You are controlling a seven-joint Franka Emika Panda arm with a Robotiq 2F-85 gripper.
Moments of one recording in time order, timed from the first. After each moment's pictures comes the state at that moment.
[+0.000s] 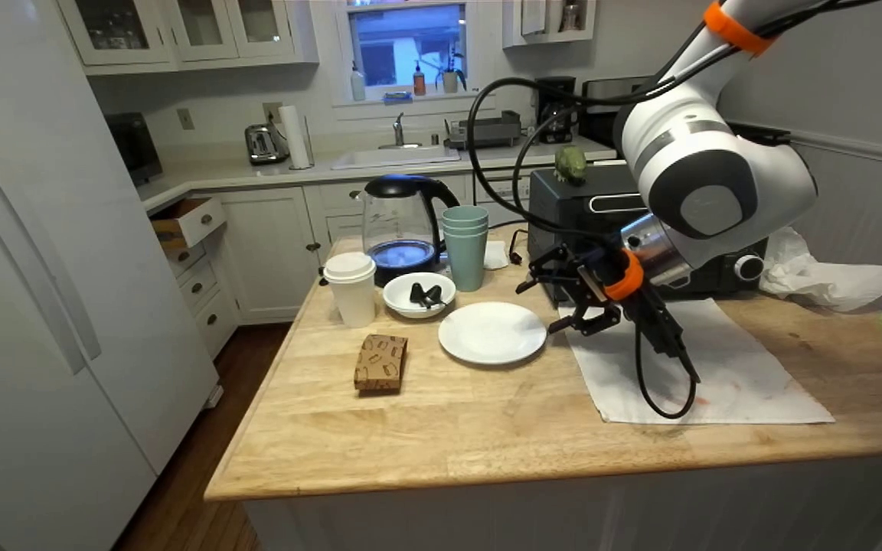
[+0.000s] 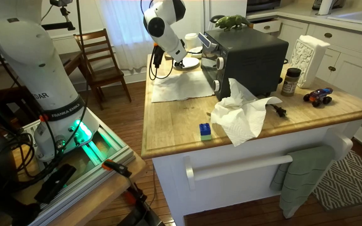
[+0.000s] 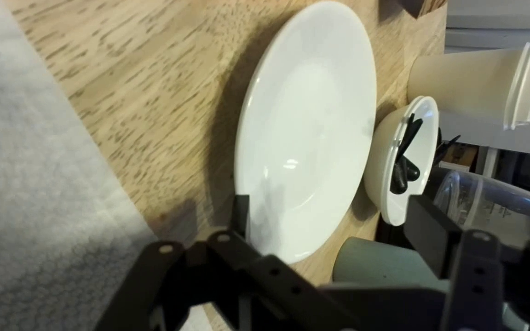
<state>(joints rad) 0.04 0.41 -0.03 -2.20 2.25 2.70 -1.04</state>
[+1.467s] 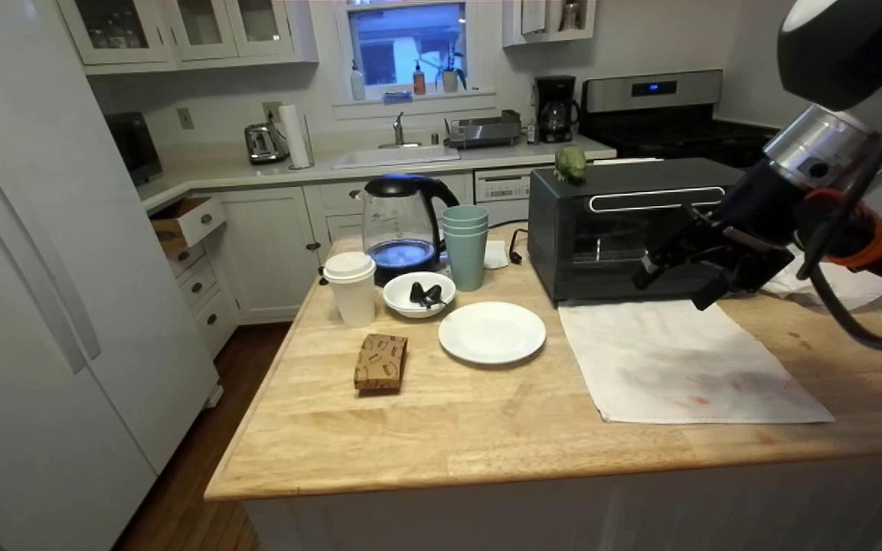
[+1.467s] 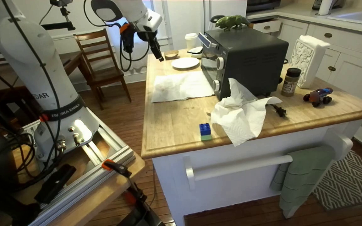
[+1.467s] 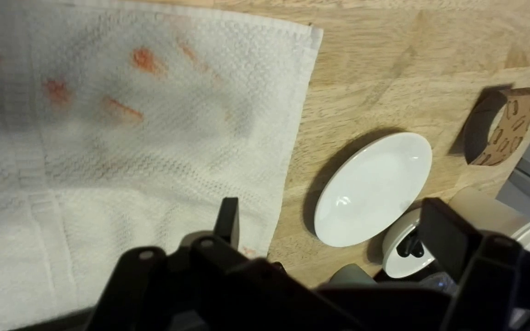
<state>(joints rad) 0.06 -0.20 0.07 -2.78 1.18 3.01 -0.40</state>
